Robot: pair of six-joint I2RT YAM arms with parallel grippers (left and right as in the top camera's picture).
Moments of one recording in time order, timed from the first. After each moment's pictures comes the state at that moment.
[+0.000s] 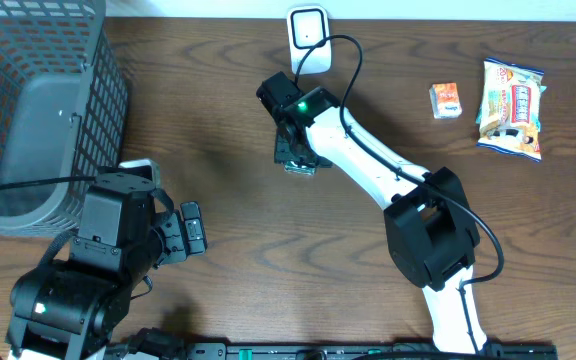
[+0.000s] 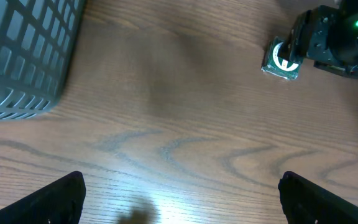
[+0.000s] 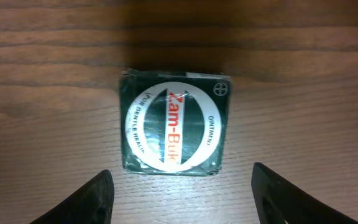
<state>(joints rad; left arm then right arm) -0.29 0.89 1.23 -1.31 -0.11 -0.41 0.65 2.21 1.84 -1.02 0.13 0.75</state>
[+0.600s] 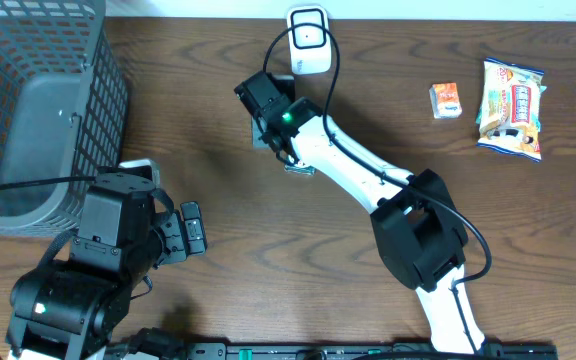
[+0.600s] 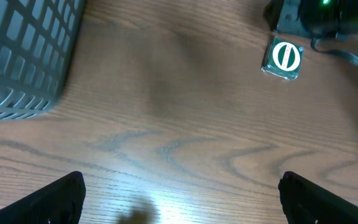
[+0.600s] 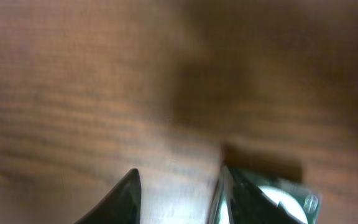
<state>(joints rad) -0.29 0.89 1.23 -1.31 -0.11 -0.41 0.69 2.24 1.84 -0.67 0.25 0.61</state>
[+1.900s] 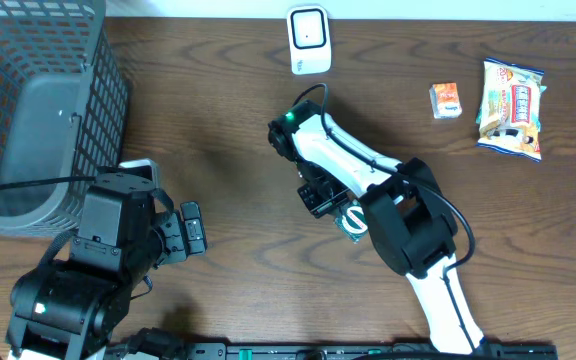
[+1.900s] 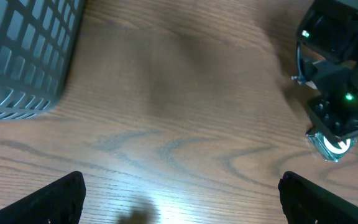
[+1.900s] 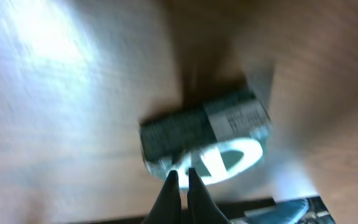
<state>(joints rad) -0.29 0.89 1.23 -1.31 -0.11 -0.41 0.66 2.32 1.84 -1.58 0.12 0.24</state>
